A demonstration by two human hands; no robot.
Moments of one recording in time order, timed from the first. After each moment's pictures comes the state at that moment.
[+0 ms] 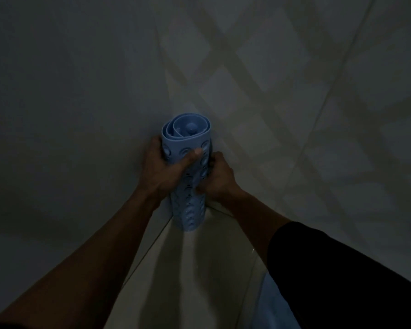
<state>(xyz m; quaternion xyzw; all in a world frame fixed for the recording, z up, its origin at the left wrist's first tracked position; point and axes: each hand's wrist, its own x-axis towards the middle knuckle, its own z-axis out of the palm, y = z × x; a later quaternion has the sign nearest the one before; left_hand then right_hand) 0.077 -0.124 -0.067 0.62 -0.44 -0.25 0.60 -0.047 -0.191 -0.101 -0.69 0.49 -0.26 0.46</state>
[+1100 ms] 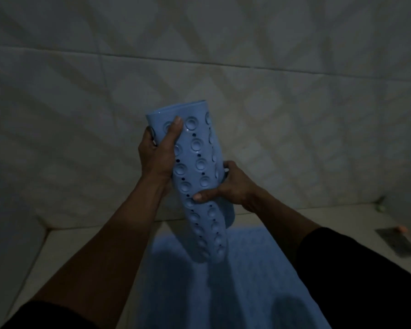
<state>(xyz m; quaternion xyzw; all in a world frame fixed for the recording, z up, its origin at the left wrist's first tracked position) -0.233 -0.089 0.044 0.37 -0.39 -0.54 0.64 -0.402 -0.045 0.005 -0.57 0.63 -0.34 0.41</state>
